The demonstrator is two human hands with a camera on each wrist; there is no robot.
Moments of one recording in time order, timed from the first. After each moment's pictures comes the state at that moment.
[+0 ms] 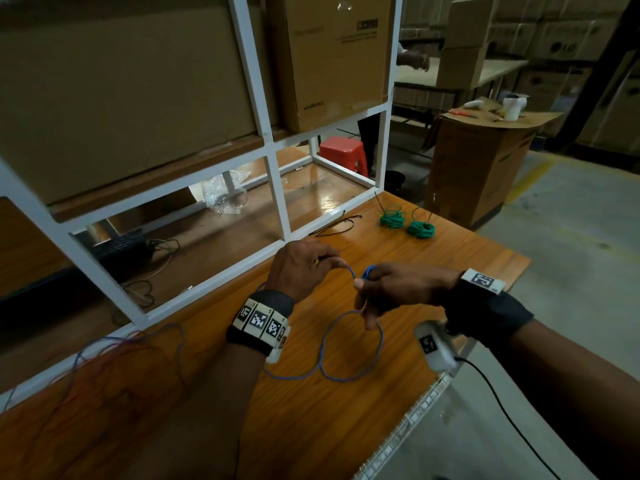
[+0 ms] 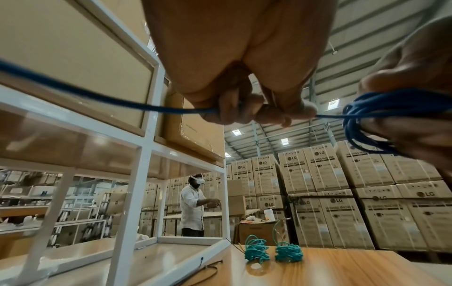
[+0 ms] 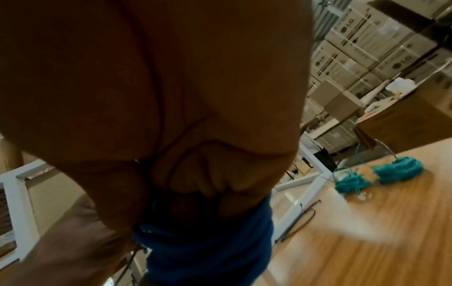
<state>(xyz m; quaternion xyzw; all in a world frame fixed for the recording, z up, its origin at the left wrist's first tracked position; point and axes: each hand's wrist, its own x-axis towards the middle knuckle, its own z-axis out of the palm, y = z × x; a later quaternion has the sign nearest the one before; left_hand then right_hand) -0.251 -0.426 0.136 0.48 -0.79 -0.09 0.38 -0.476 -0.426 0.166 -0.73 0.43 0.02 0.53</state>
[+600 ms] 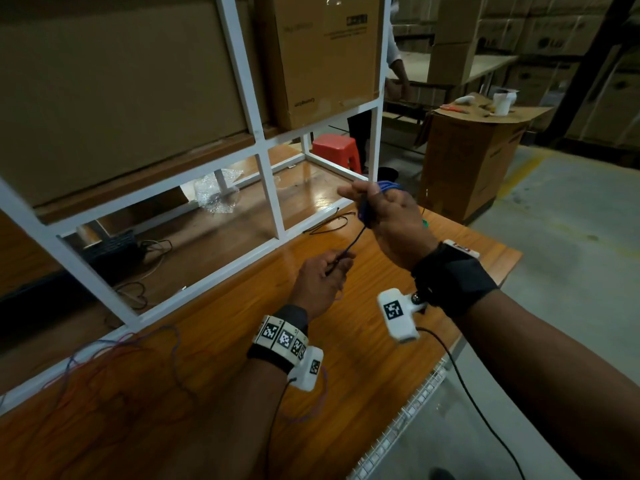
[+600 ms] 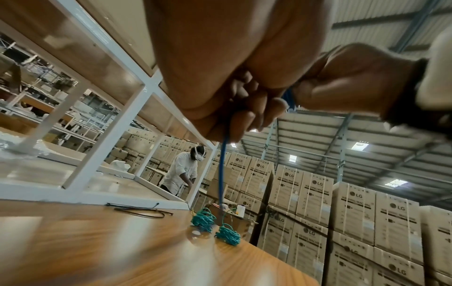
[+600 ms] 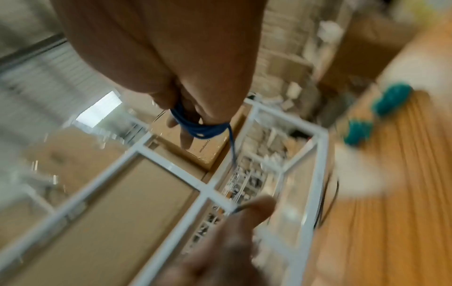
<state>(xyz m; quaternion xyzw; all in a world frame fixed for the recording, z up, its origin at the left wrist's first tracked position) -0.291 -0.417 0.098 0.49 -0.64 -0.39 0.45 -0.457 -0.451 0.189 -0.55 0.31 -0.54 0.55</state>
